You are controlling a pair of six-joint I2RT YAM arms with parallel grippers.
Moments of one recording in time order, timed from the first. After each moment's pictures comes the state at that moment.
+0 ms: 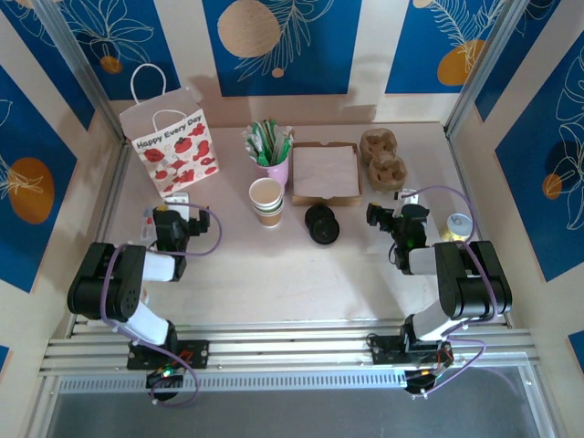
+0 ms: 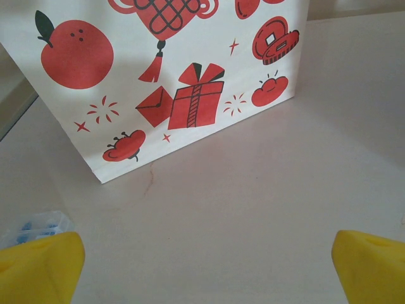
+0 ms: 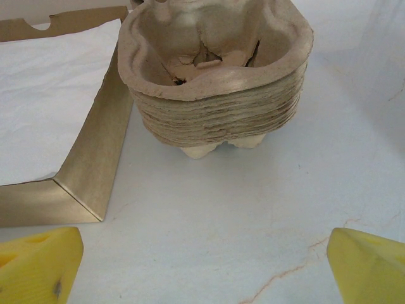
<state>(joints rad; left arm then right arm) -0.09 1.57 0.37 0.86 -0.18 0.03 0.03 1.53 0.38 0.72 0.02 0.13</state>
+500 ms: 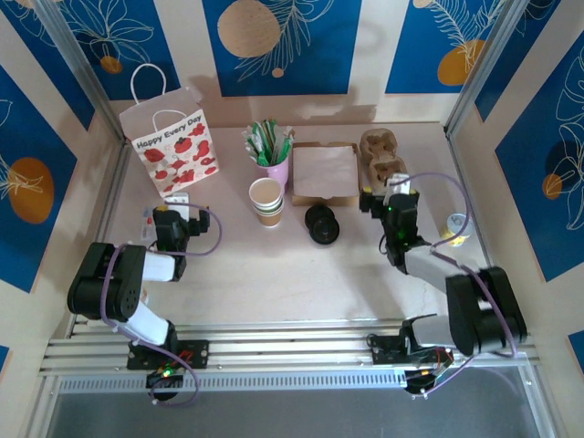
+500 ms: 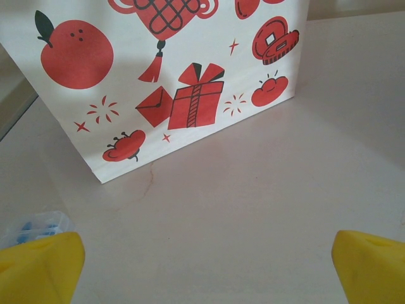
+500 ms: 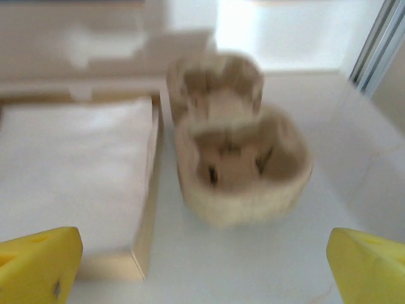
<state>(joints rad) -0.09 1.57 0.37 0.86 -0.18 0.03 0.21 1.27 0.51 0.48 0.28 0.09</state>
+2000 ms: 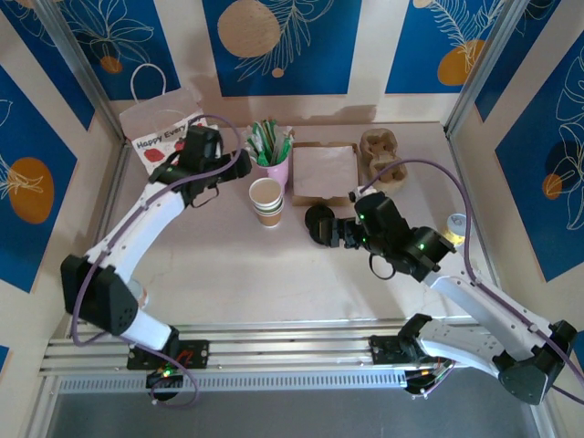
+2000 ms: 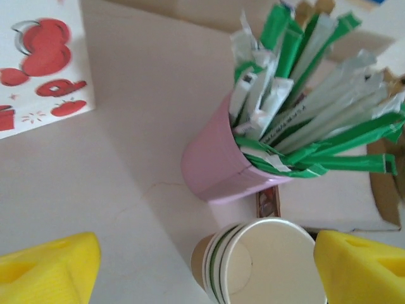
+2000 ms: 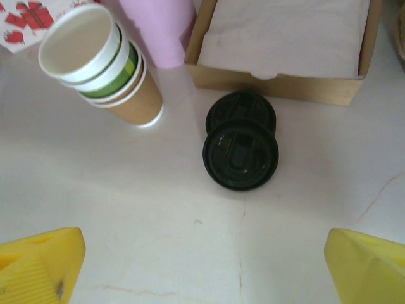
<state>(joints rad) -0.41 1.53 1.43 -0.63 -0.08 -0.51 0.74 0.97 0.98 -0.78 0.20 0.49</state>
